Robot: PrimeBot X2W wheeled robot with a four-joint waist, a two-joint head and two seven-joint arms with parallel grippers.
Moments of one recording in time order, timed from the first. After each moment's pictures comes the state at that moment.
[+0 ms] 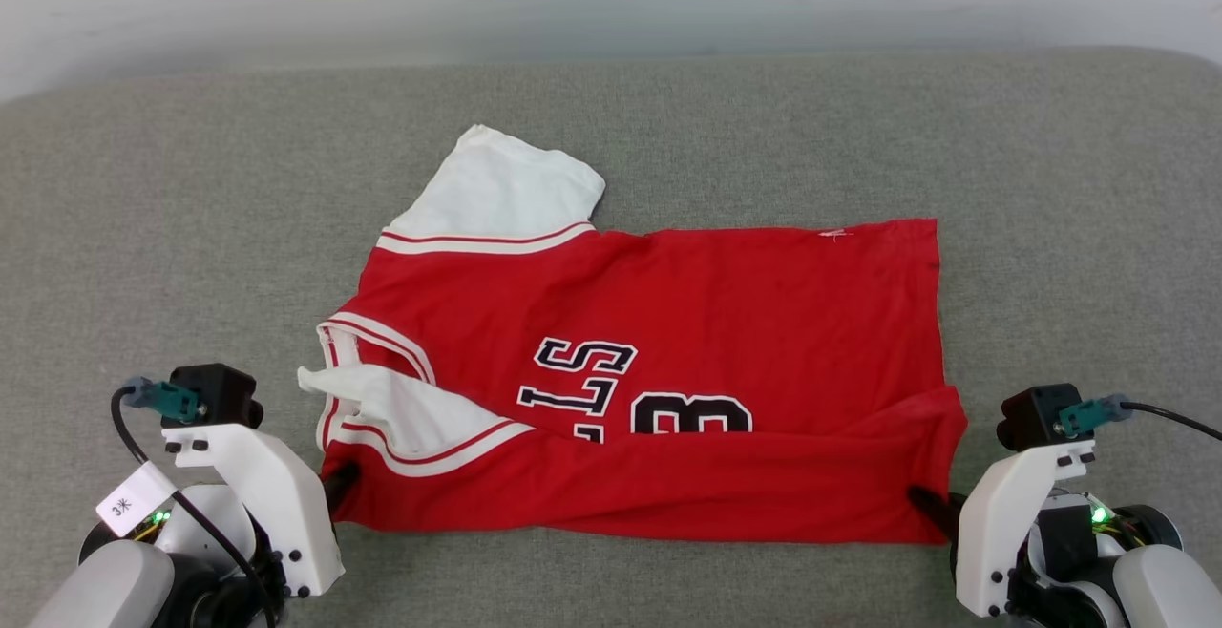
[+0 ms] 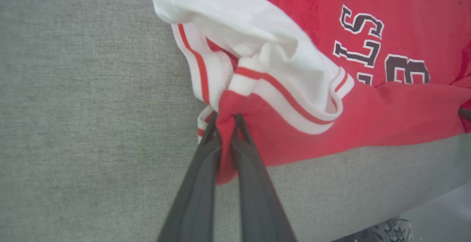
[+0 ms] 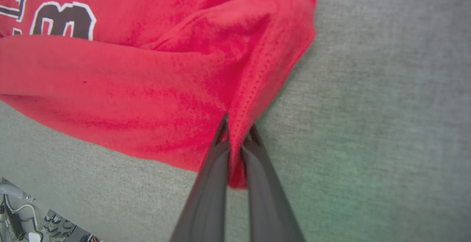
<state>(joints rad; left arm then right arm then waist) -0.17 0.65 -0.39 -0.05 -0.96 0.22 0.57 -0.15 -0.25 0.15 0.24 0.50 0.13 0.64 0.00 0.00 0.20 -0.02</state>
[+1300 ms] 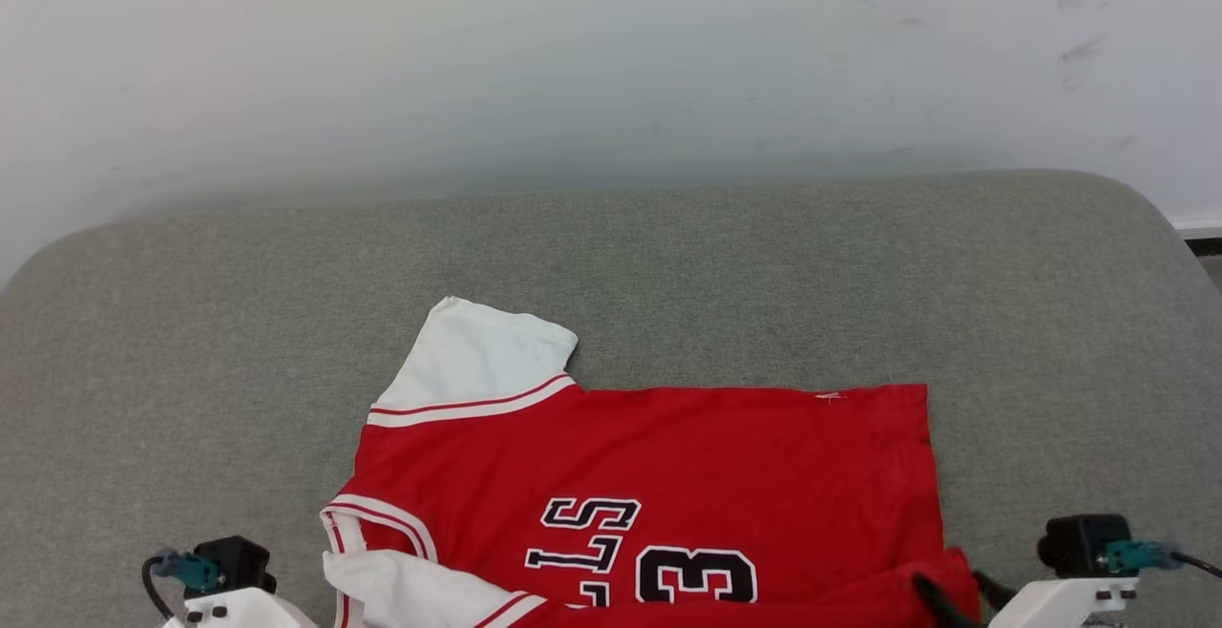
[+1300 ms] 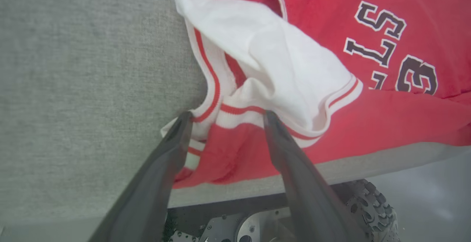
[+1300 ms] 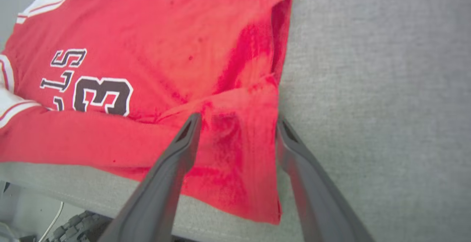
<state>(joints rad) 0.08 0.61 -0.41 0.04 -1.02 0.21 0.49 0.12 -0.19 0.06 0.13 0.45 0.13 0.50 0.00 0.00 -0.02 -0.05</state>
